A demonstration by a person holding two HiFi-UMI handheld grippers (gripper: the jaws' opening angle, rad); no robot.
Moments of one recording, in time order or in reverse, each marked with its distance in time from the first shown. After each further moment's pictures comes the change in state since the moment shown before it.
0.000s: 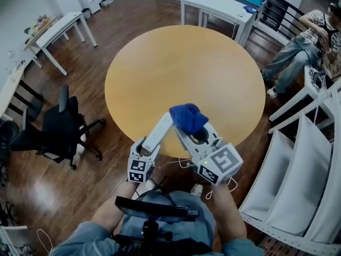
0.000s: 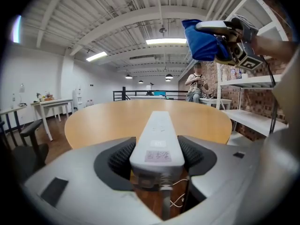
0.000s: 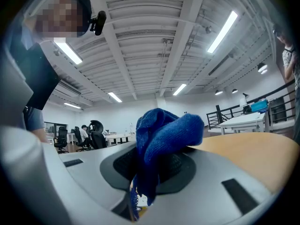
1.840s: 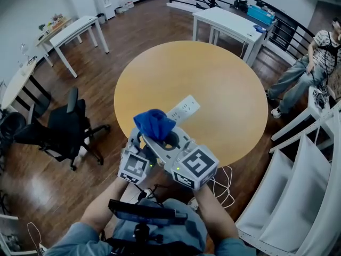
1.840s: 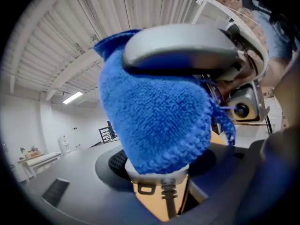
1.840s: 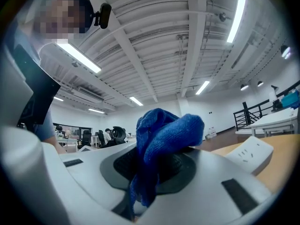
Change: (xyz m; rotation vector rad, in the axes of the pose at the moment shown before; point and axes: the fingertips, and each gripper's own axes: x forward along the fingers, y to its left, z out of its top) left arm -0.052 -0.032 0.223 0.370 -0.279 -0.077; right arm 0.062 0.092 0.037 0.006 -0.013 0.313
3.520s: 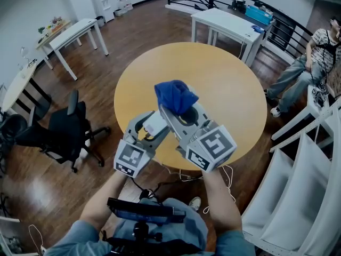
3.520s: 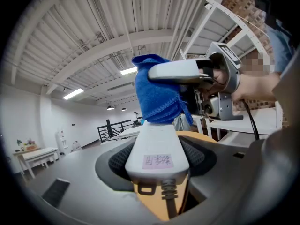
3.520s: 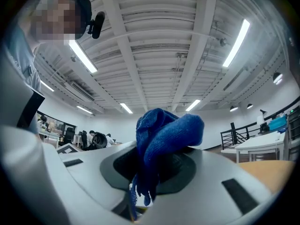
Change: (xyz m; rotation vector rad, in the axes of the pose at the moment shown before) left arm 0.006 0.021 0.027 -0.039 -0.022 -0.029; right arm -0.019 -0.065 0.070 -0.155 -0.151 -0.173
